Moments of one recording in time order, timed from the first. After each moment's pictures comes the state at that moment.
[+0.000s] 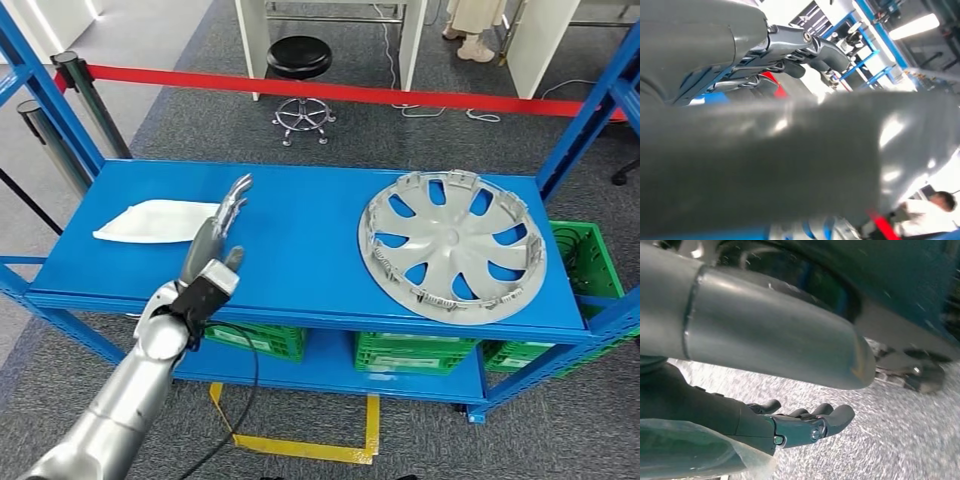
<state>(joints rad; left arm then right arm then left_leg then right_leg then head) -0.44 -0.04 -0.39 -1.20 -0.35 0.03 -0.53 -0.04 0.14 -0.25 -0.20 0.46 -0.01 0.10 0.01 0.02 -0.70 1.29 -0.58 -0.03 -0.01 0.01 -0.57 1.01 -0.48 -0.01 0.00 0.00</state>
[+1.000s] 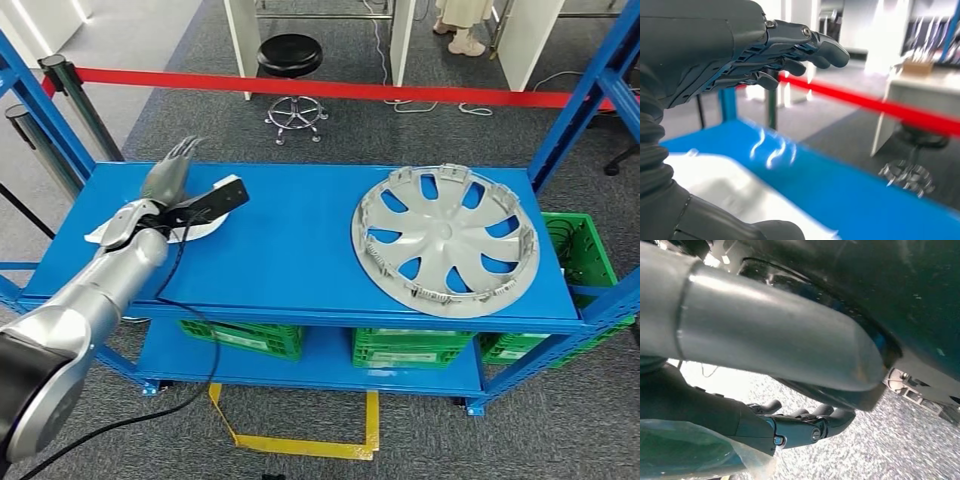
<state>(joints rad) -1.00 0.05 -0.48 -0.38 -0.75 0.26 -0.15 -0.05 0.14 -0.17 -0.19 0.56 0.08 0.21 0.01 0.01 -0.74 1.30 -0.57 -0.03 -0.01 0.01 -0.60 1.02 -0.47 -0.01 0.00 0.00</state>
